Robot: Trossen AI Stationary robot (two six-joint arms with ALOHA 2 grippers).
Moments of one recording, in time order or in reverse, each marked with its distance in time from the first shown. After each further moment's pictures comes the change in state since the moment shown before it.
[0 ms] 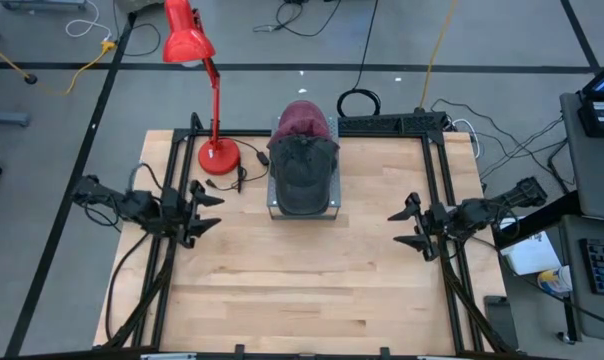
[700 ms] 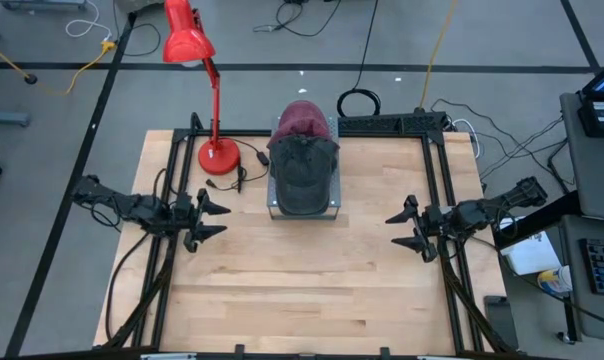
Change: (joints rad) left arm 0.000 0.002 -0.014 -0.182 0.026 -0.211; right arm 0.000 0.006 0.000 -0.069 -0.002 0.058
